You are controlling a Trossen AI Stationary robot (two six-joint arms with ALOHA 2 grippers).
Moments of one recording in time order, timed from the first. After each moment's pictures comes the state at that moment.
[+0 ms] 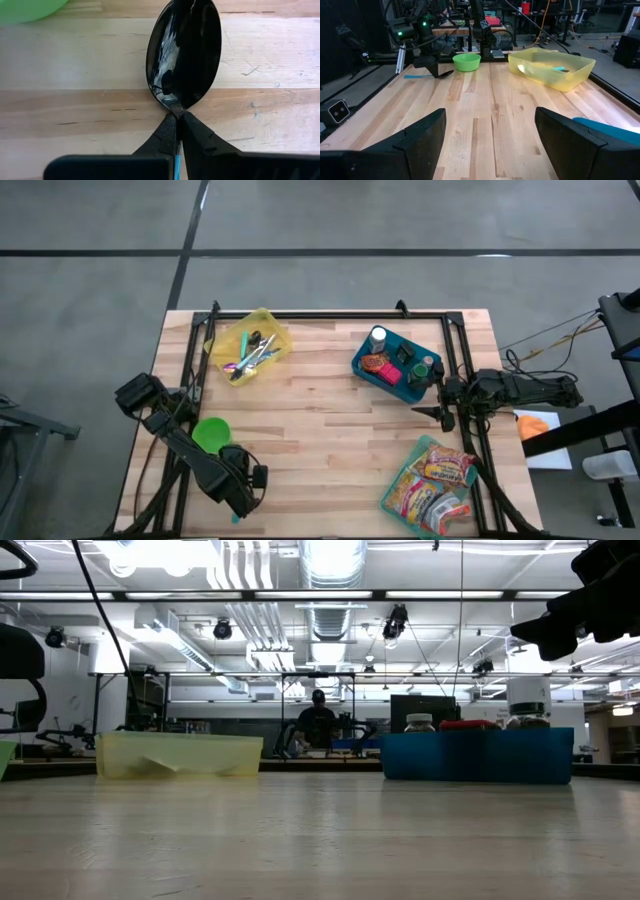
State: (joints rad) left arm -0.82 1.81 1.03 -0.87 -0.06 -2.39; right arm 0.10 0.02 0.15 -0.26 0.05 0.08
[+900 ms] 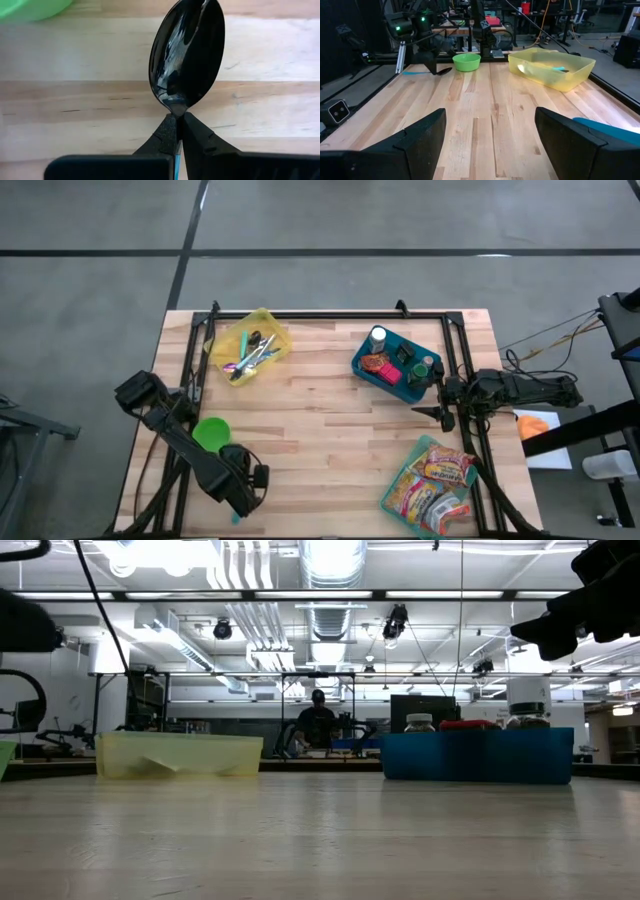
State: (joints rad) left arm -0.80 1.78 1.08 -0.93 -0.06 -2.38; right arm 0.10 0.02 0.15 -0.26 0.05 0.08
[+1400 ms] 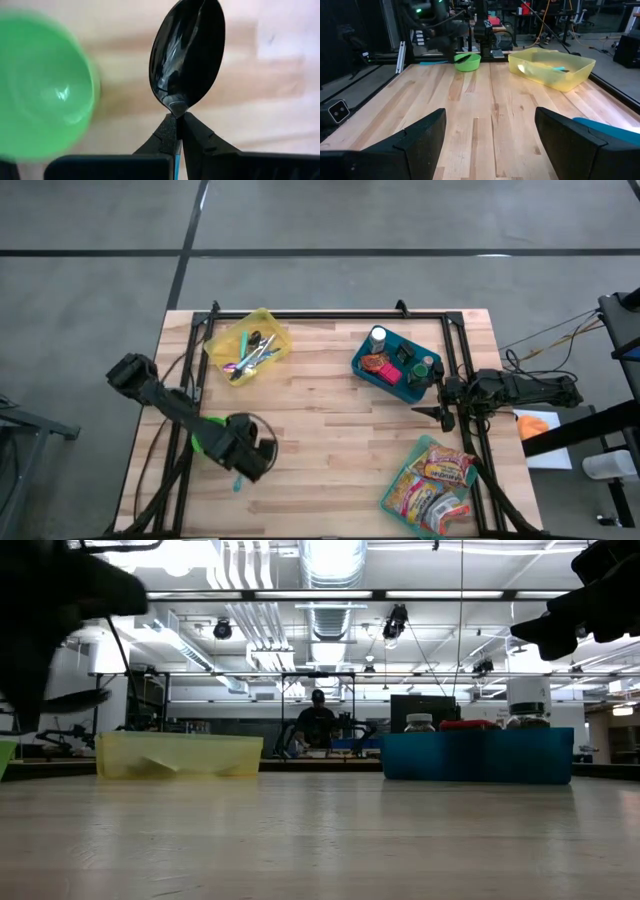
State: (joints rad) left arm -0.61 1.62 1.08 -1.11 -0.16 -2.07; right arm 0.10 0.02 0.15 -0.26 0.05 0.08
